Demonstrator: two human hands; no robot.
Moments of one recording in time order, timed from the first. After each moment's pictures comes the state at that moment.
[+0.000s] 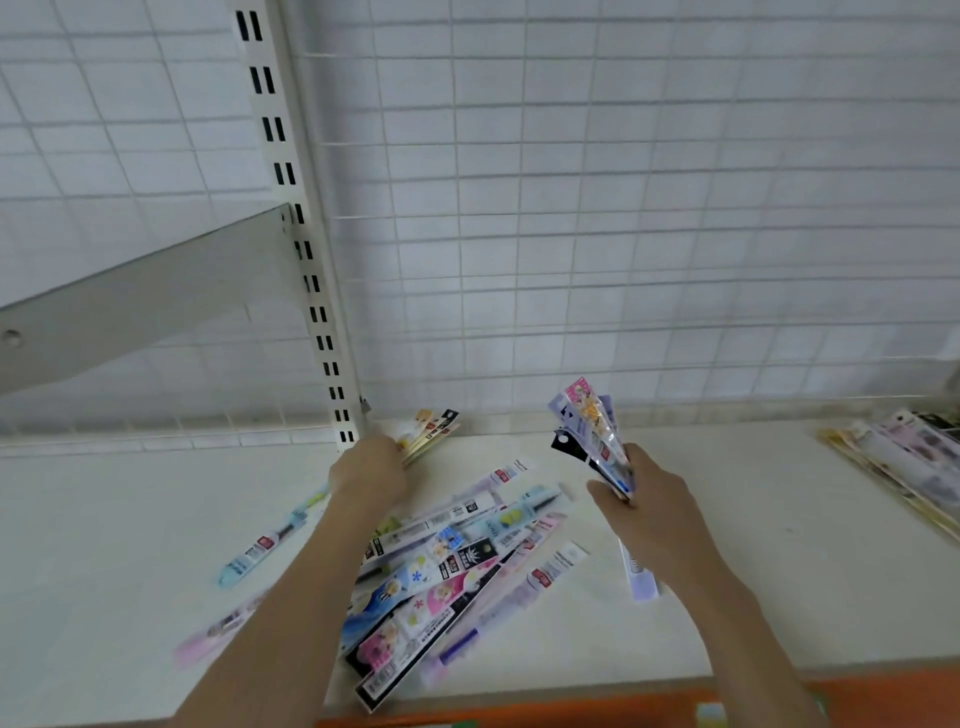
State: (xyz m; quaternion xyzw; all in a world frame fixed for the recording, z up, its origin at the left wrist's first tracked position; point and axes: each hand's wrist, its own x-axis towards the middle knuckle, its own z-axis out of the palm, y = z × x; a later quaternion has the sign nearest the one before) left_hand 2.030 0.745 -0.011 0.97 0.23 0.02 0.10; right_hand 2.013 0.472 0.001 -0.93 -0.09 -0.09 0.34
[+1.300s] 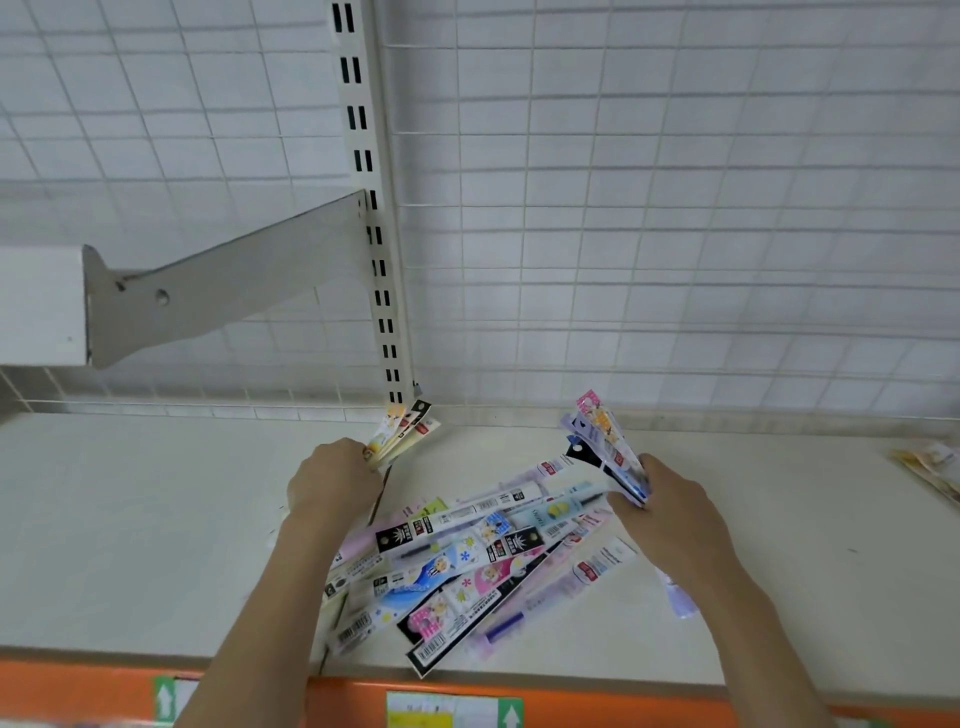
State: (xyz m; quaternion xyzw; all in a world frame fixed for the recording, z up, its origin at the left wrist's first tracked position) left_hand 1.964 0.798 -0.005 0.94 0.30 0.06 0.15; right_hand 2.011 0.498 -0.004 -0.95 -0.10 -0.04 0.29
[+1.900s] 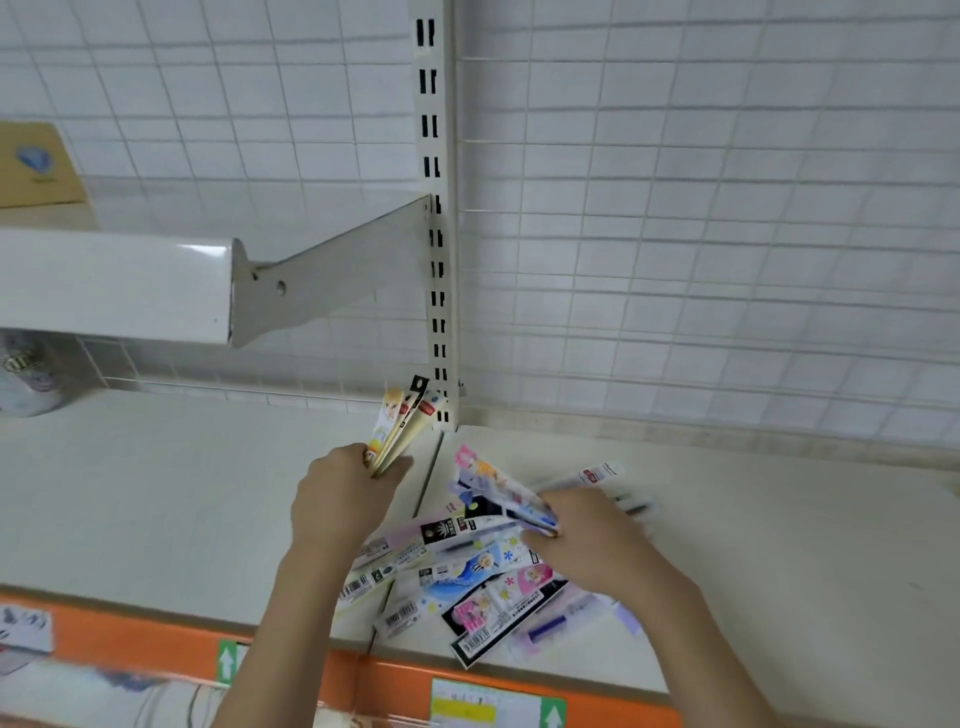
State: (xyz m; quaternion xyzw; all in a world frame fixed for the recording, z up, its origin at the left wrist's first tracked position) left_hand 1.911 0.798 0.010 0.89 0.33 0.18 0.27; right_hand 1.981 0.585 0.007 -0.92 -0.31 0.10 0.19
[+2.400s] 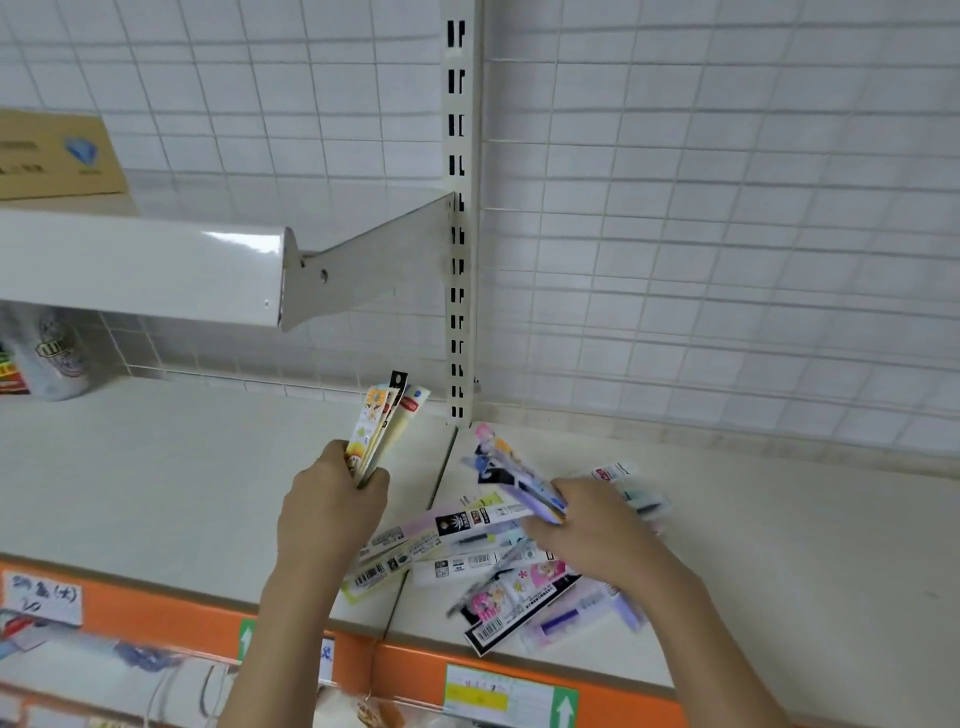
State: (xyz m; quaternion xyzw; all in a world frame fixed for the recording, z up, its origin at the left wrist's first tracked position) left_hand 1.879 0.801 0.006 0.86 0.34 0.26 0.28; right_hand 1.973 0.591 0.014 -0.91 -0.30 0.11 0.28
